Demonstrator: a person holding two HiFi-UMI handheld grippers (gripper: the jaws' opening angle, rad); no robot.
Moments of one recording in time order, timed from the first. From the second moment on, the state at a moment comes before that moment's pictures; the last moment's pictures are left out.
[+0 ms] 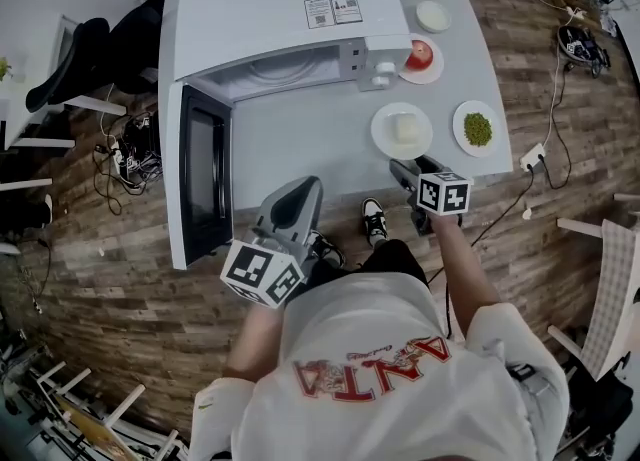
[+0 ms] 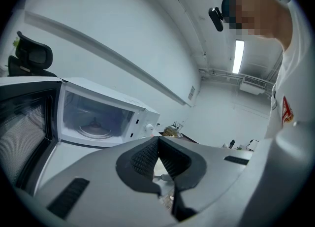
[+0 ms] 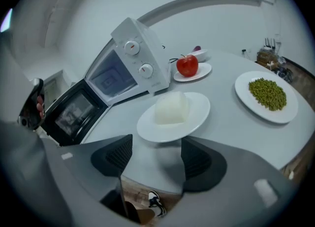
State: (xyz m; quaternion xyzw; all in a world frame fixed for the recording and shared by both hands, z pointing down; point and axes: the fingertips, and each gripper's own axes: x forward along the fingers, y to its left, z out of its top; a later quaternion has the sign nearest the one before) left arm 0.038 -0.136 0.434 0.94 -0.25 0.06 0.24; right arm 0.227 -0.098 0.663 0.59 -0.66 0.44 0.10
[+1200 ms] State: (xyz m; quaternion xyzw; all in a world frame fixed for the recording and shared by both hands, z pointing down) left arm 0.032 -0.147 0.425 0.94 -0.26 0.04 0.23; right arm 0.243 -0.094 0.612 0.63 -0.66 0.38 0.13
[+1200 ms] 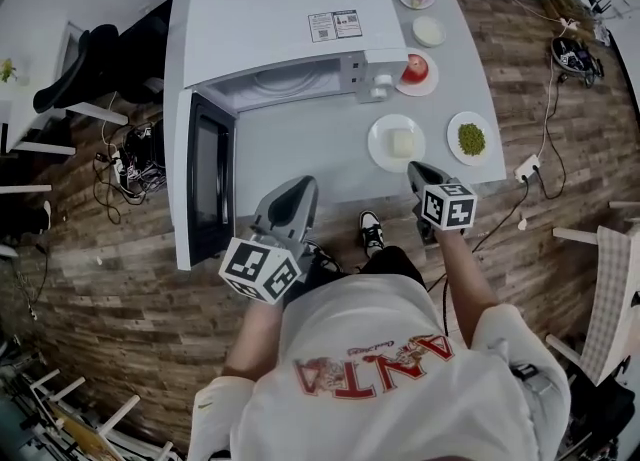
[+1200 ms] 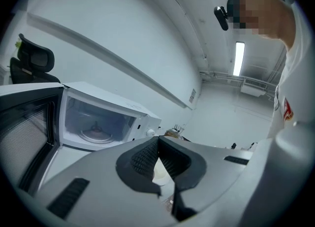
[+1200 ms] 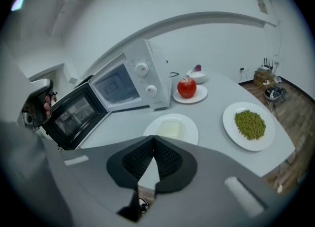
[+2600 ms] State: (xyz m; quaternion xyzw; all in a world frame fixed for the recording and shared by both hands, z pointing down) left arm 0.010 -0.164 0.307 0.95 -0.30 0.01 0.07; right arm 0.173 -0.125 0.291 0.59 -0.80 0.04 0.01
